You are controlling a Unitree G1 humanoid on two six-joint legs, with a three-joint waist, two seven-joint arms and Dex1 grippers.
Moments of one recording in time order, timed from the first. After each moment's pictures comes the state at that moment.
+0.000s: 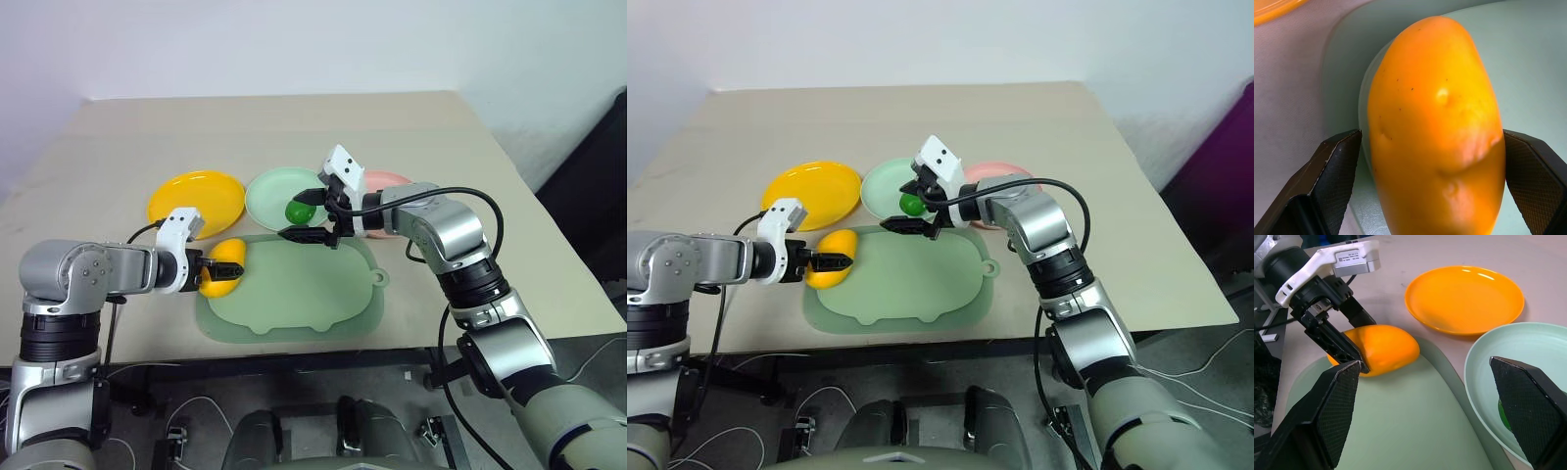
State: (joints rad) left arm -0.56 0.69 0.17 -0.10 -0.80 1.57 -0.28; right arm -0.91 -0.31 0.25 0.15 0.29 0.73 0.95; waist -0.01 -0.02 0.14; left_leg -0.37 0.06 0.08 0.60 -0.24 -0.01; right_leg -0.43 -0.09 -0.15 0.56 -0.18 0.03
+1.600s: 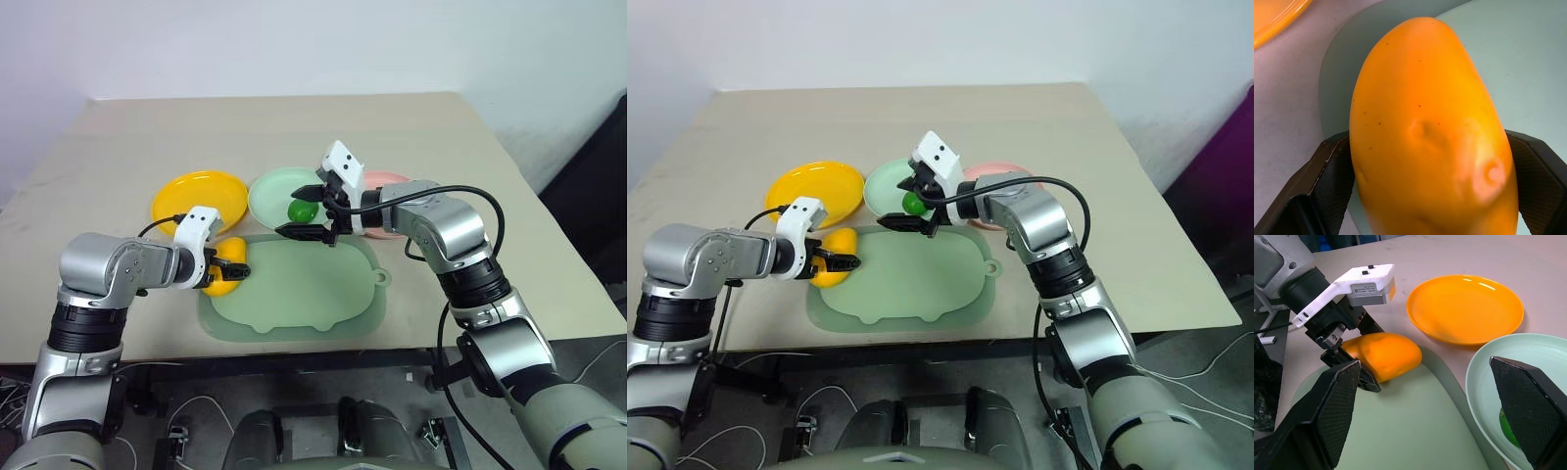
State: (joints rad) left arm -0.60 0.65 0.04 -0.11 -0.59 1.53 -0.36; right arm -0.91 -0.31 0.25 0.12 0.30 0.75 0.92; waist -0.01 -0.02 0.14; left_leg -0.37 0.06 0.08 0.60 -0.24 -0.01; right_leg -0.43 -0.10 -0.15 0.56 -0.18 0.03
